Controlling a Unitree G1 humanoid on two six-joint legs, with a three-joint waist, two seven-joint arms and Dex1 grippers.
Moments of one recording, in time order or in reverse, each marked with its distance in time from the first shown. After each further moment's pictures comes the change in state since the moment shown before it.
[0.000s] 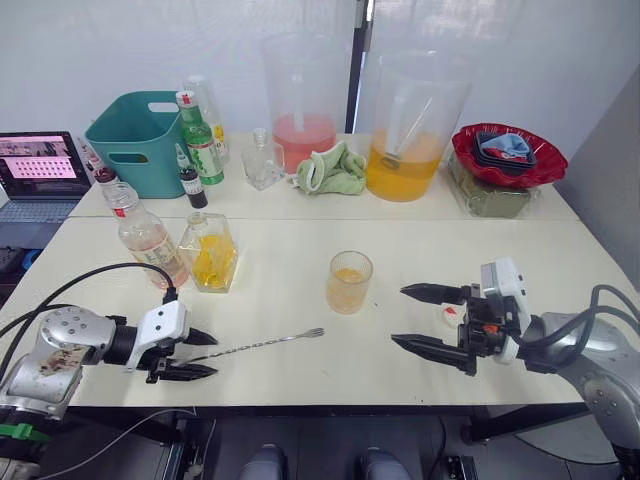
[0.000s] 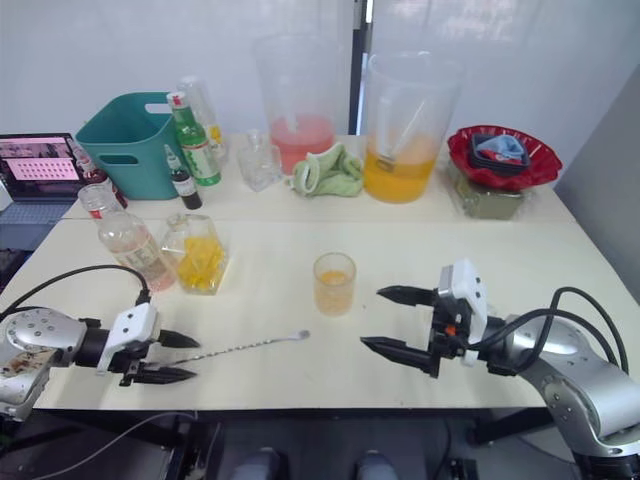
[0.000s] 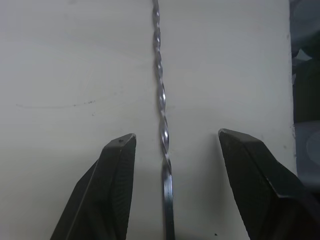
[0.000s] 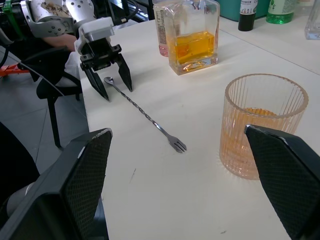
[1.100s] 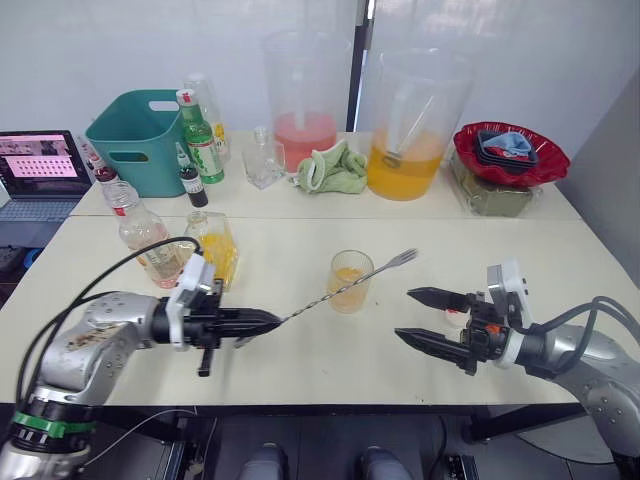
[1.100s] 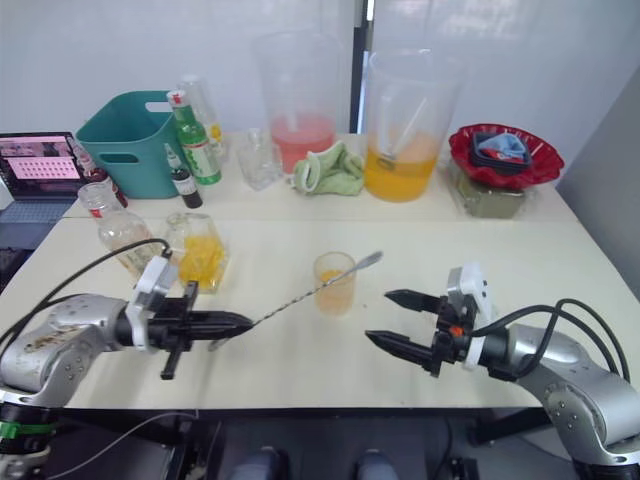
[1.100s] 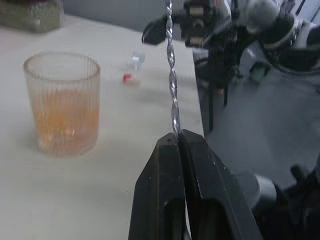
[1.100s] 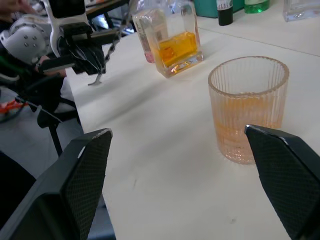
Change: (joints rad) left arm -0.111 -0.237 0.057 -0.359 -0.518 0.459 0.179; right arm 0.037 0.076 -0.042 -0.021 0.168 0.110 -0.139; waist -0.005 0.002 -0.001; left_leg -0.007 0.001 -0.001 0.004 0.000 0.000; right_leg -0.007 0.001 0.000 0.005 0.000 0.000
